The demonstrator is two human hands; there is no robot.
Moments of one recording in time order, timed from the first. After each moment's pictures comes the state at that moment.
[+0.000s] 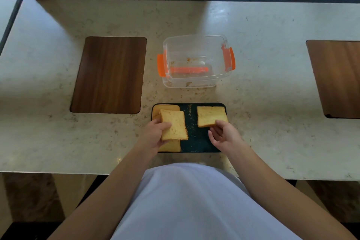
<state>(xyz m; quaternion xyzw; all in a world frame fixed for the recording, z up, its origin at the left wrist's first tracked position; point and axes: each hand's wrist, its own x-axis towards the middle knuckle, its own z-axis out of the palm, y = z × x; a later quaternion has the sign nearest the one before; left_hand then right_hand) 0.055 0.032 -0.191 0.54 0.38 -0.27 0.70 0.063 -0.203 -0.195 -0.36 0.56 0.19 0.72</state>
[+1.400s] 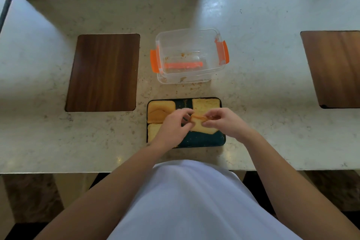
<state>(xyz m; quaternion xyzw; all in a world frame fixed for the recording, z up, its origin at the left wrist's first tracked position) 0.055 -0.022 -0.179 0.86 -0.05 -0.18 0.47 0.075 -0.232 -0.154 -0.80 0.08 0.35 0.49</state>
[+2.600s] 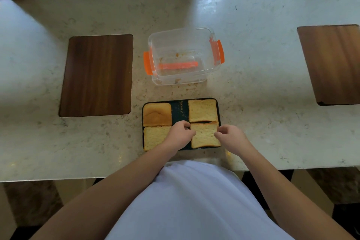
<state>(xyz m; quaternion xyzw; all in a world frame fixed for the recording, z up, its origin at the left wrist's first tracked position) 0.056 -0.060 -0.209 0.78 0.17 -0.37 0.47 0.037 -0.252 -0.184 -0.86 0.20 0.33 0.33</state>
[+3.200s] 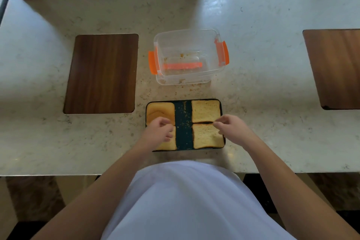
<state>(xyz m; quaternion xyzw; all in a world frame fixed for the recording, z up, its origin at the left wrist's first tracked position) 0.056 0.016 -0.194 0.77 0.22 -0.31 0.51 0.072 -0.251 -0.160 -0.86 0.14 0.34 0.35</state>
